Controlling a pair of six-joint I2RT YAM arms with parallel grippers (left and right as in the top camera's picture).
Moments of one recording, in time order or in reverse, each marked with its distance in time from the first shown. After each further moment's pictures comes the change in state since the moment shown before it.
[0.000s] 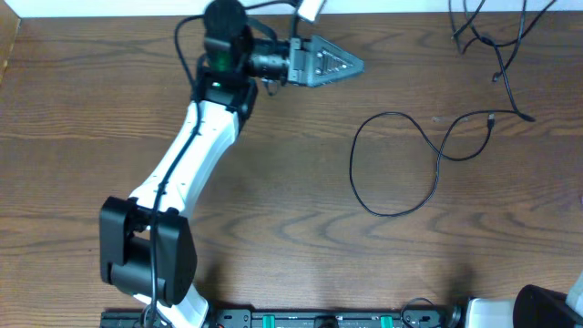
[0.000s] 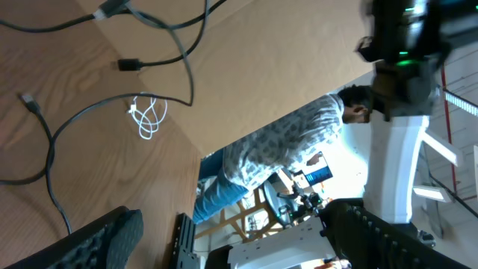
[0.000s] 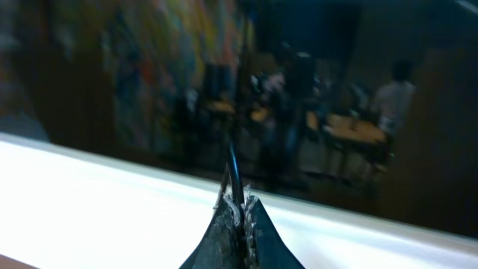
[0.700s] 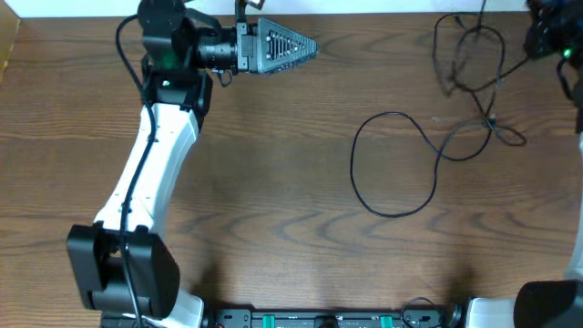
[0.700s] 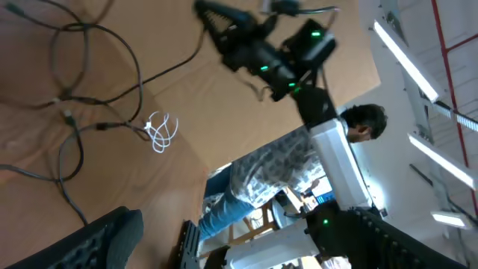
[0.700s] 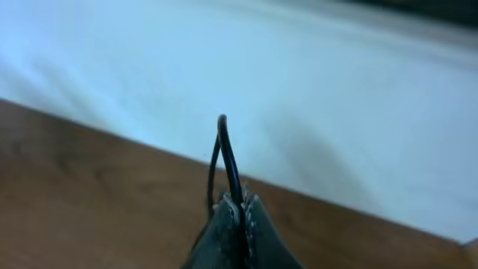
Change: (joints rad) left arm 0.174 -0.097 0.000 -0.002 0.074 -0.079; right arm -0.034 0.010 -0.356 -0.195 0.057 -0.325
